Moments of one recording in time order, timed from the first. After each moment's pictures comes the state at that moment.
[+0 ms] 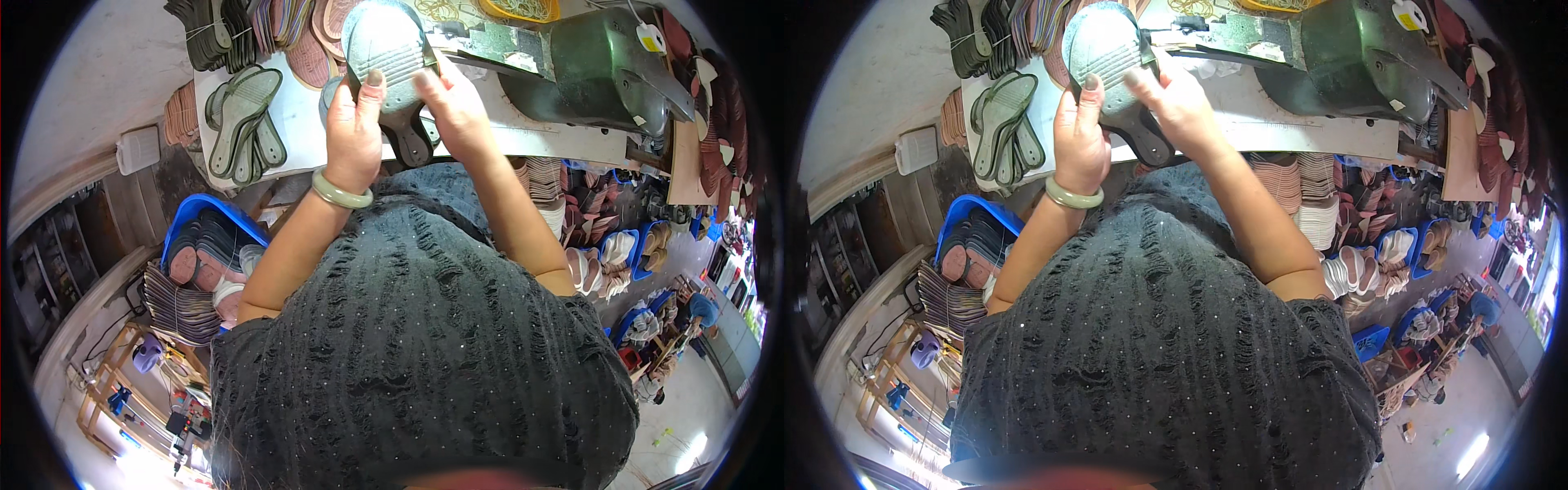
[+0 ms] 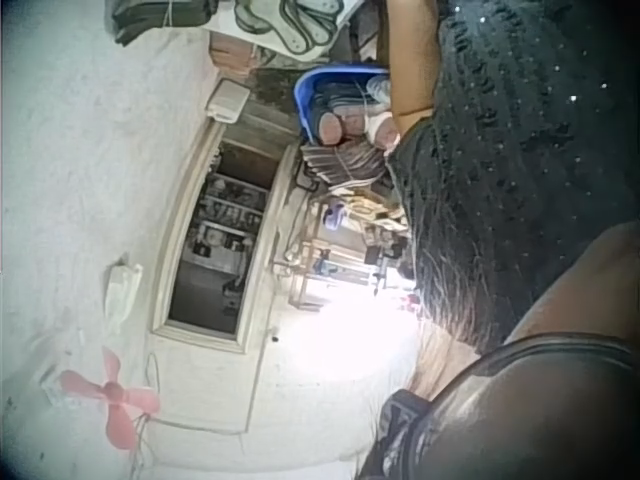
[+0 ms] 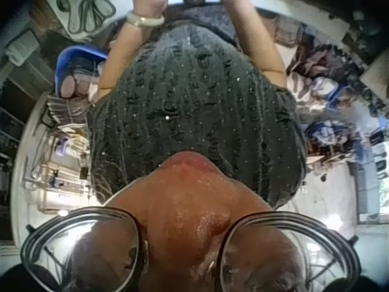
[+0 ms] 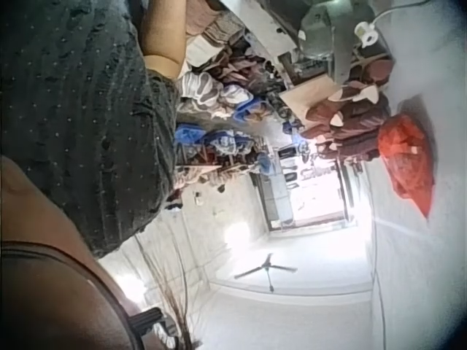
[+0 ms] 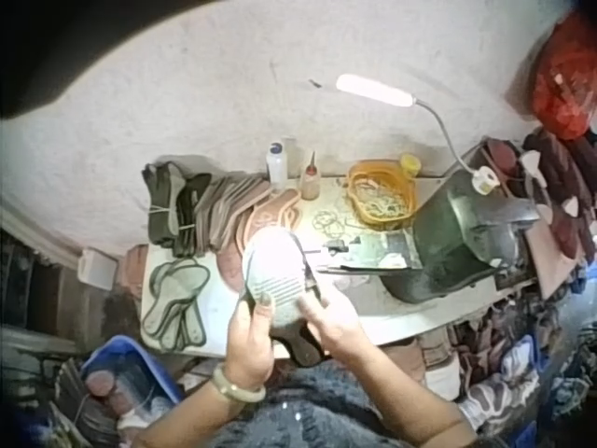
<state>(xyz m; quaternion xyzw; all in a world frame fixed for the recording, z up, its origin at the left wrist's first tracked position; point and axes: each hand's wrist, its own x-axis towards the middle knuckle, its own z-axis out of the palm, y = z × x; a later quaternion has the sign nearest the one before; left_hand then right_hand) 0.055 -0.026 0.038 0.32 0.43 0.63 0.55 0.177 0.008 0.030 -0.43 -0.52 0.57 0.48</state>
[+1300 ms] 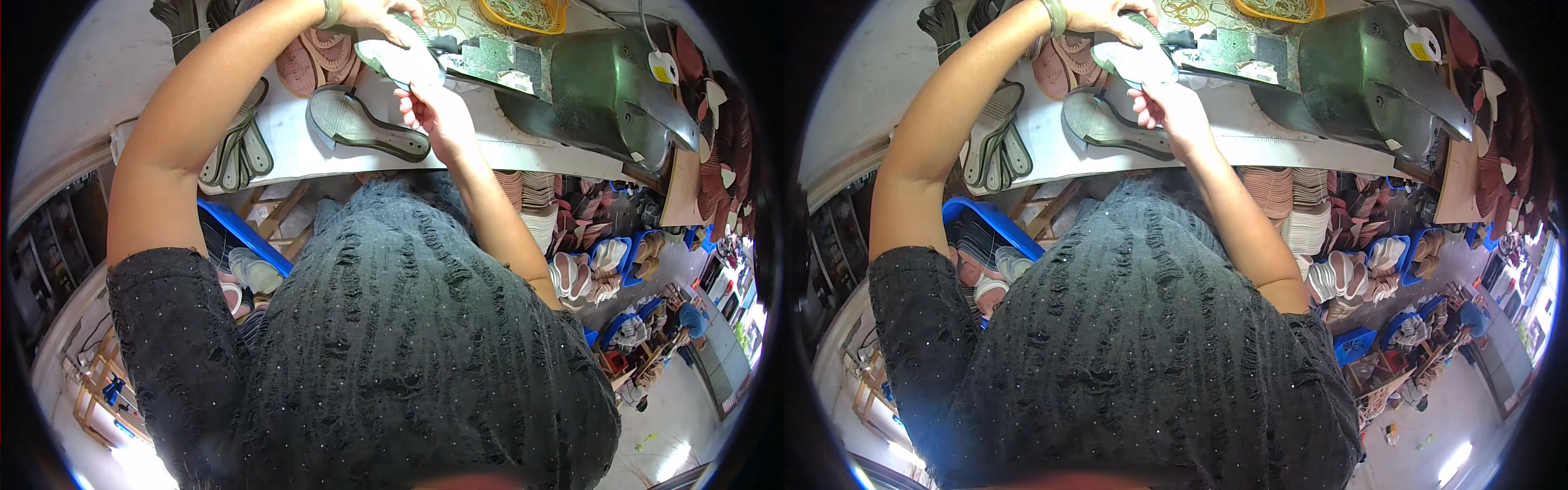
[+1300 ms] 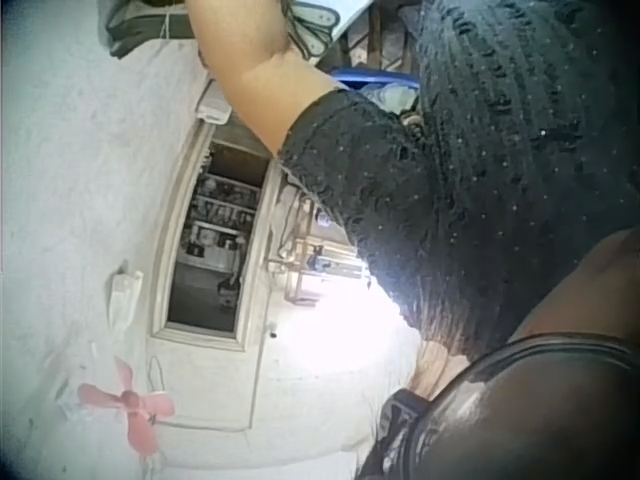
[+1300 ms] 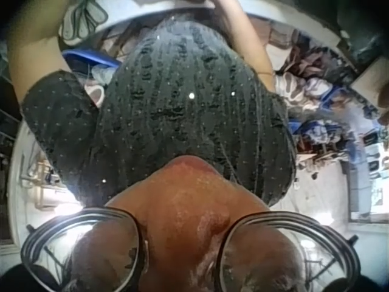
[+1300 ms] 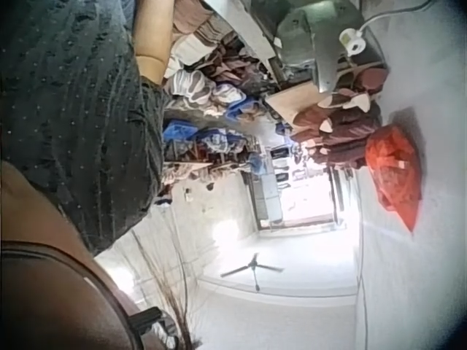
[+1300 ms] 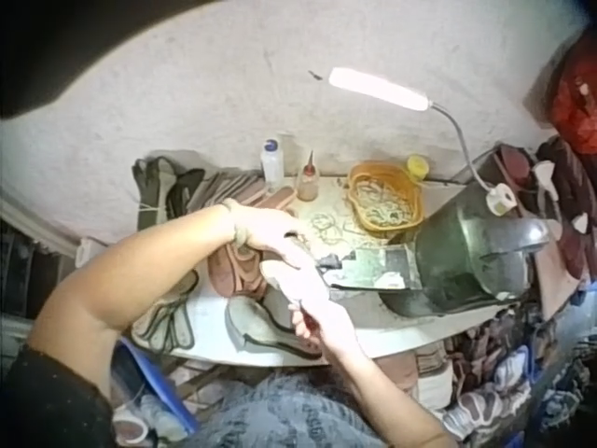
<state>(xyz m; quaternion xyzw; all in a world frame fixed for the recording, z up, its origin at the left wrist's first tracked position) 0.028 0.205 0.042 0.80 0.28 -0.08 0.53 0.204 0.036 -0.035 -0.45 -0.26 0.76 0.39</state>
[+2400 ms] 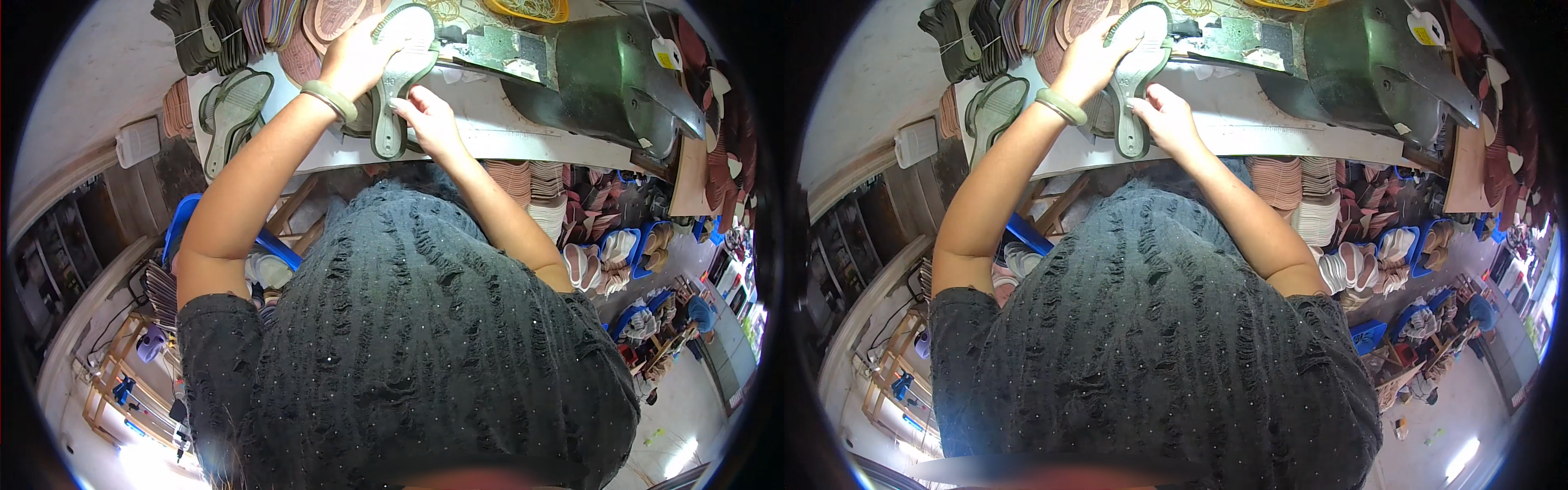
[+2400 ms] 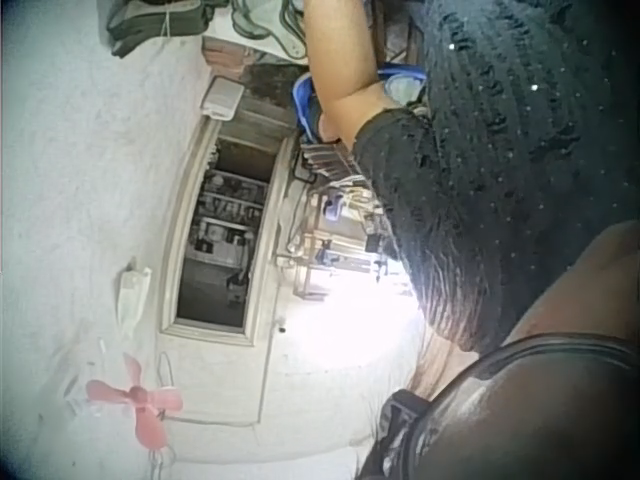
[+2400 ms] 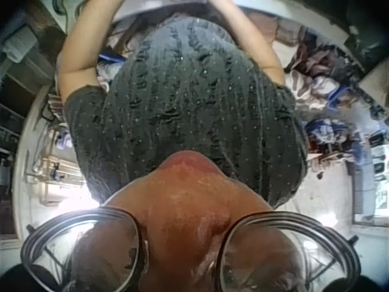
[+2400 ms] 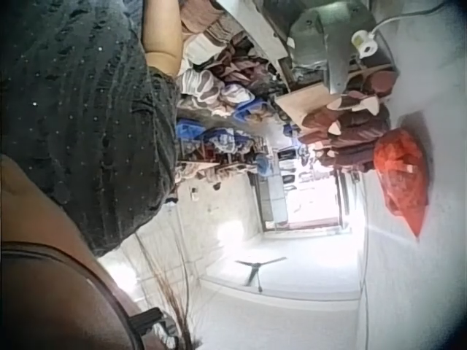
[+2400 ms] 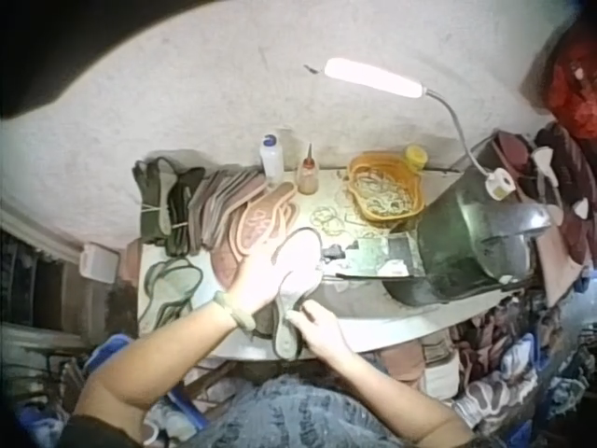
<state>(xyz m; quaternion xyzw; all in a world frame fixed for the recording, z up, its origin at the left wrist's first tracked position) 0.035 0.091 -0.025 0.63 0.61 0.30 0.38 0.187 0.011 -0.066 -0.51 -0.46 0.63 0.36</state>
